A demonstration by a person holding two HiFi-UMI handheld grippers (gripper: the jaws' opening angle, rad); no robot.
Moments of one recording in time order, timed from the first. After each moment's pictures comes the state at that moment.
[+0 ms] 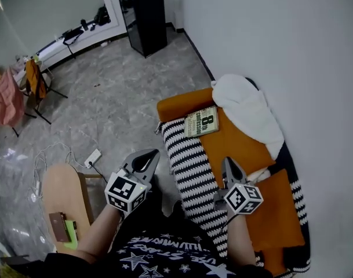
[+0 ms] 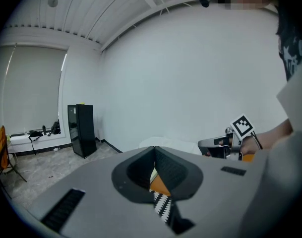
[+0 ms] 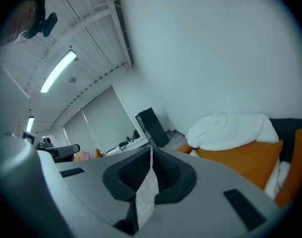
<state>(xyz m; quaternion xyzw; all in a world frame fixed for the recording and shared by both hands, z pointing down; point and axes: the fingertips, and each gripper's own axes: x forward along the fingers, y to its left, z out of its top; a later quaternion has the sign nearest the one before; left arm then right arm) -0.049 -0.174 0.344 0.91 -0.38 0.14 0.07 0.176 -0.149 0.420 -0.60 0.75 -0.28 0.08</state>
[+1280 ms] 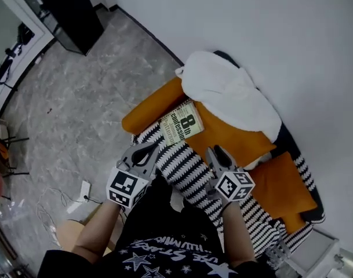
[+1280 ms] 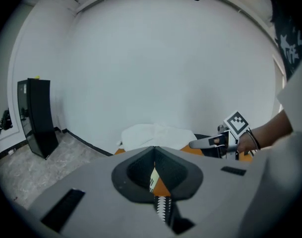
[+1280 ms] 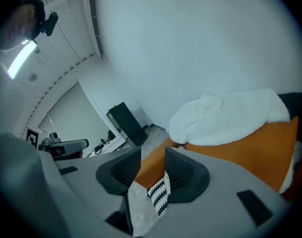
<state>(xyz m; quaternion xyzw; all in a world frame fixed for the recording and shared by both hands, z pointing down) 0.039 -0.414 0.445 0.96 -0.17 0.22 0.11 0.194 -0.324 0.519 -0.68 0.63 -0.36 0.07</state>
